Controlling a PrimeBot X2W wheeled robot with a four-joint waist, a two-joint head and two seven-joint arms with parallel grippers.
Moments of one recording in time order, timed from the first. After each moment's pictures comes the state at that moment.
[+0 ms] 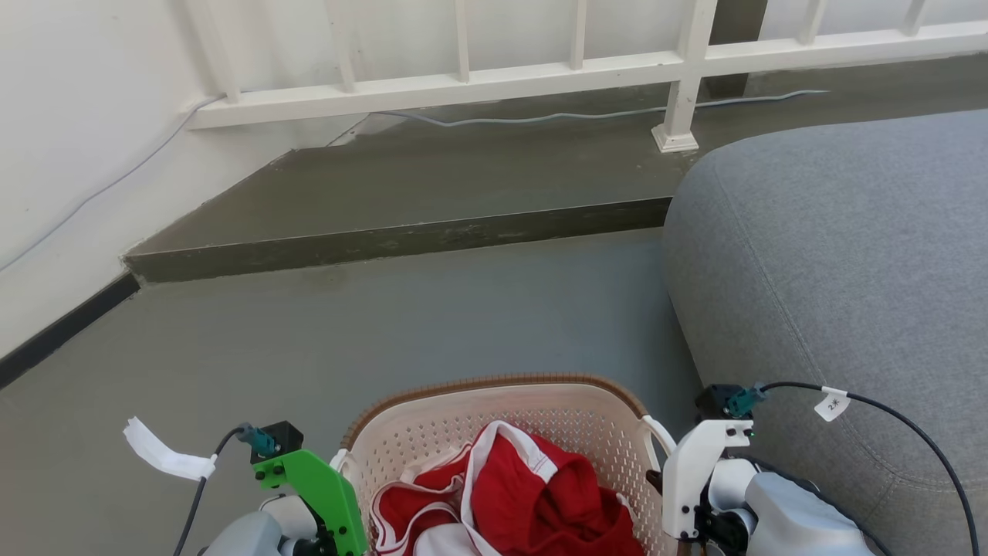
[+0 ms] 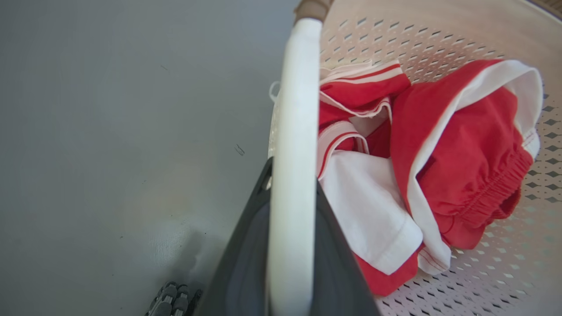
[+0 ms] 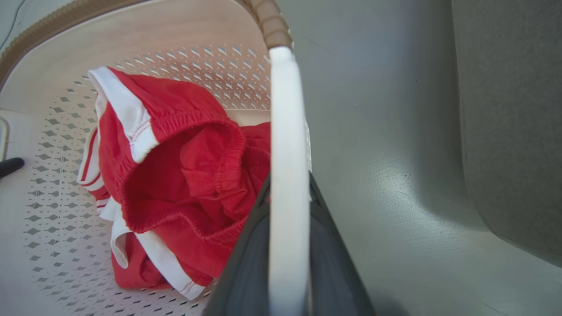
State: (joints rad) left arm -0.51 -0.05 -0.42 1.29 -0.73 -0.14 0.26; right arm -0.44 0.00 0.53 1.18 0.60 0.13 0.19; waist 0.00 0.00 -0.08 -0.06
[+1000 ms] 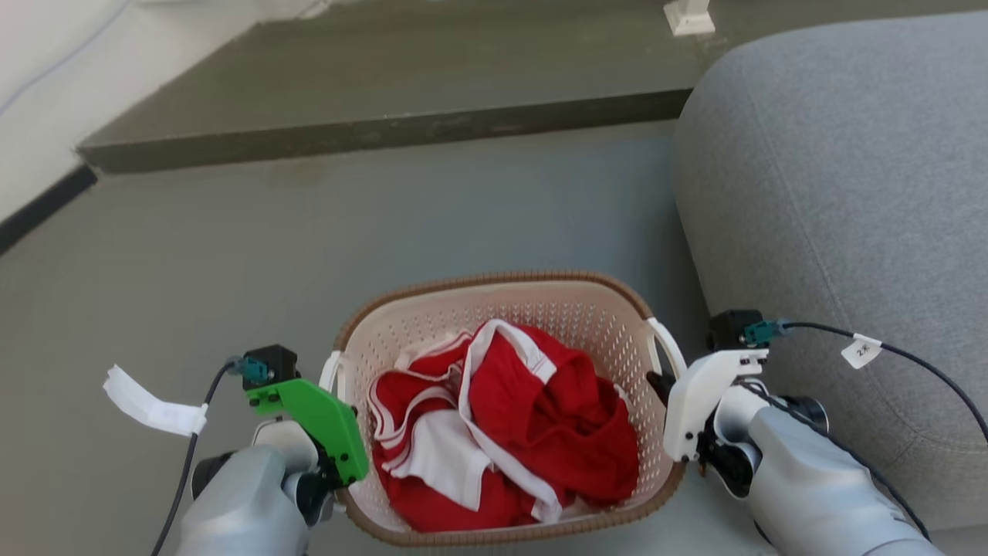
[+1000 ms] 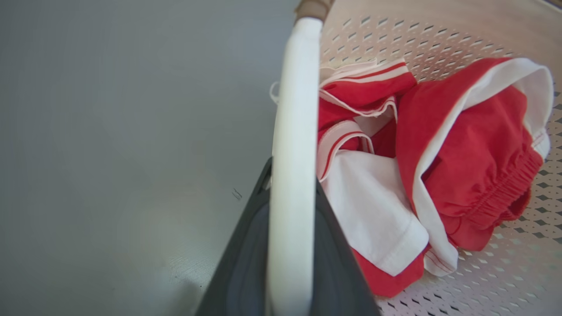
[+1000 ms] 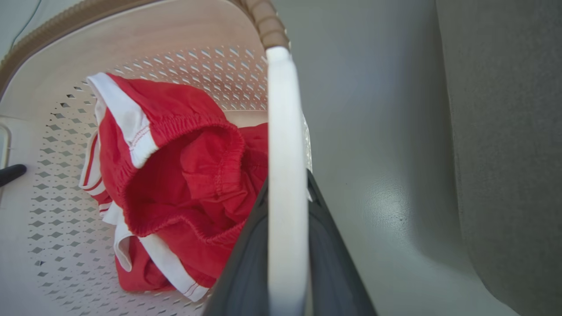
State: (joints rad) left arm -0.60 -0.04 -0.43 1.23 -0.71 -0.12 0.12; right arm -0.54 -0.02 0.53 1.15 0.60 0.13 0.03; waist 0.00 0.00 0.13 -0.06
